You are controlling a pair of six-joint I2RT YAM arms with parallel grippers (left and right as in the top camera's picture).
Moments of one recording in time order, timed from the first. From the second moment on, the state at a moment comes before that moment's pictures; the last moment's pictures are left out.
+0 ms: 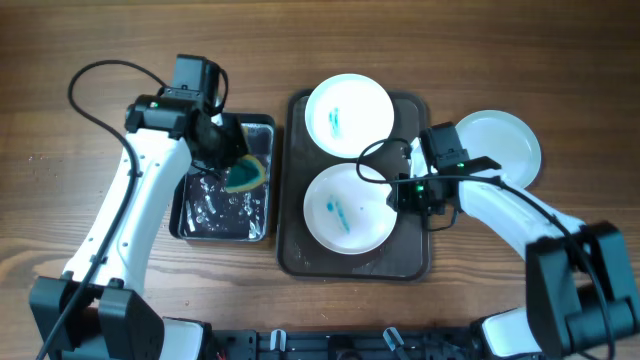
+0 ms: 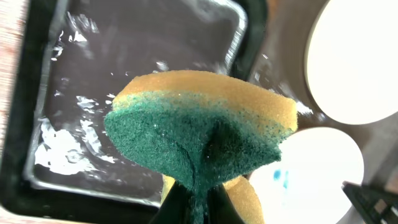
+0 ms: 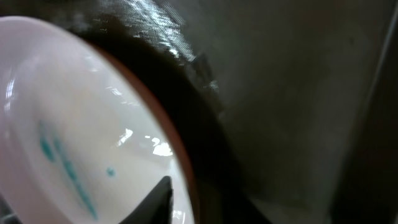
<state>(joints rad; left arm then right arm) -0.18 1.57 1.33 -1.08 0.10 -0.49 0.27 1.65 0.80 -0.49 -0.34 0.36</state>
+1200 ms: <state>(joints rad) -0.73 2.01 1.36 -0.75 0.09 -0.61 0.27 1.67 0.81 -0.48 -0.34 0.40</state>
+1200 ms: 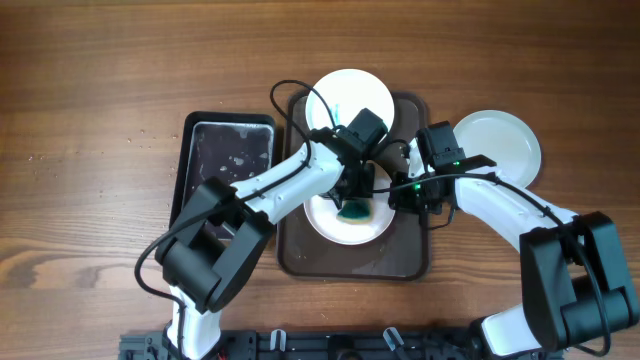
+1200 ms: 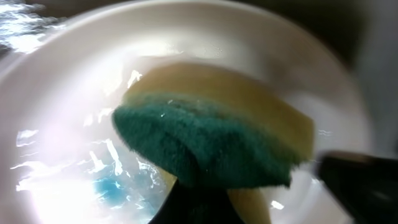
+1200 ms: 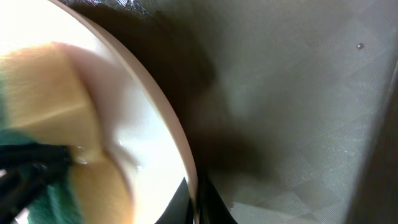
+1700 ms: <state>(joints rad) -0.66 2.01 1.36 -0.85 -0.06 -0.63 0.28 1.67 0.81 -0.47 -0.34 0.40</state>
